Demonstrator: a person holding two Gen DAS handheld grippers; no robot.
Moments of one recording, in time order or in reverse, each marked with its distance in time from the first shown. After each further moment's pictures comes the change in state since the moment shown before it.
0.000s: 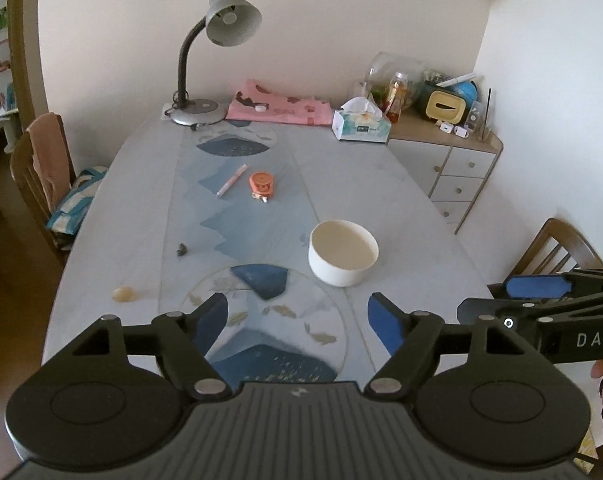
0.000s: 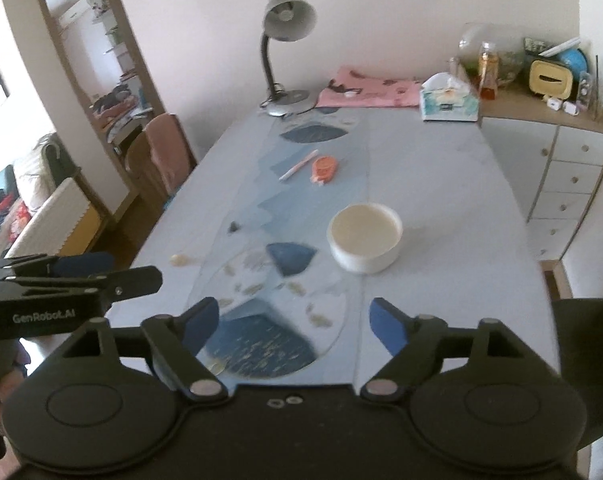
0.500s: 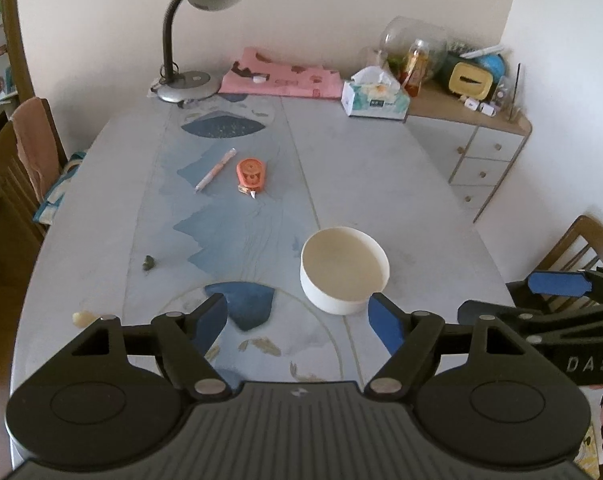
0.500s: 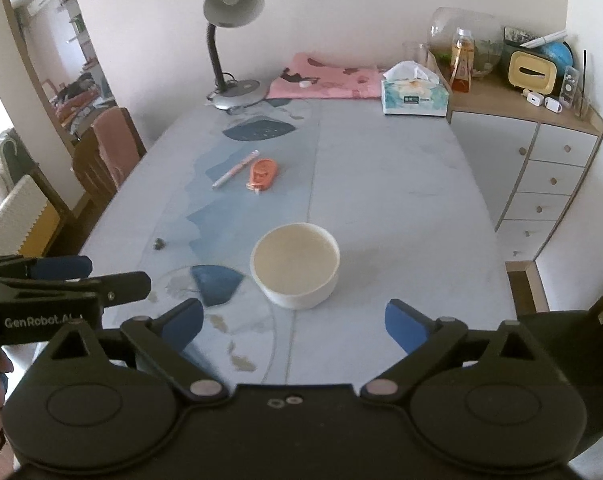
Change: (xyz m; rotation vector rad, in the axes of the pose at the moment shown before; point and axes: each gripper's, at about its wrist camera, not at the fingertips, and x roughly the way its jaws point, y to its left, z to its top) left arm 0.111 -0.031 0.050 -0.007 0.107 0.051; right arm 0.074 -0.062 0.045 -0.002 0.057 -0.086
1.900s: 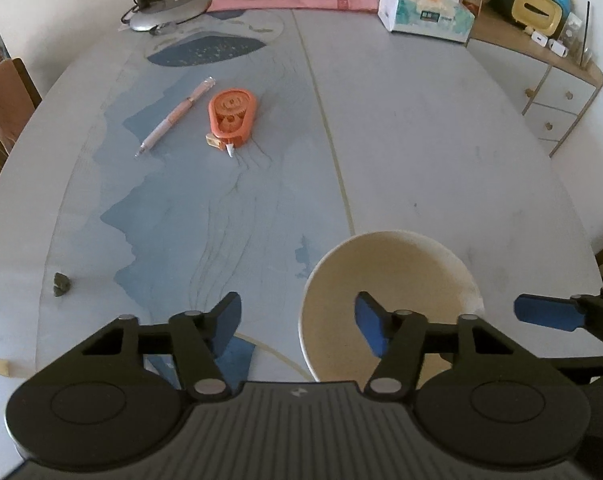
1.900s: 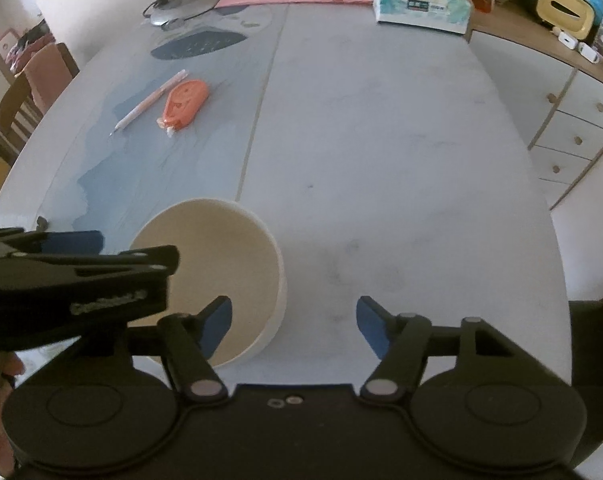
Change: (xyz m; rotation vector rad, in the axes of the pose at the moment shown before) left arm 0.208 -0.016 0.037 -0.003 0.205 0.109; right arm 0.184 -0.040 0.026 -0.005 0.228 -0.063
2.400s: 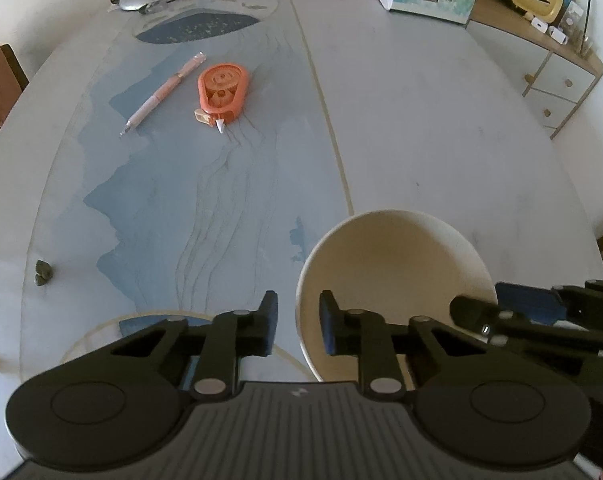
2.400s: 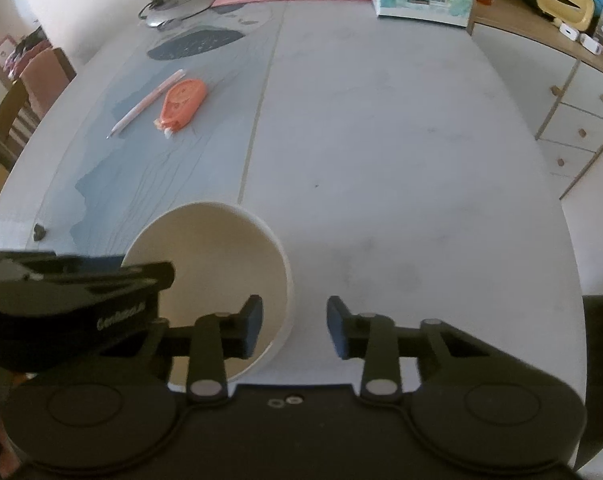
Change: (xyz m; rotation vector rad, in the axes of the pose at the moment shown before) left arm 0.014 0.002 -0.003 0.001 0.052 -0.028; right arm 0.010 -0.003 0.004 0.043 -0.001 0.011
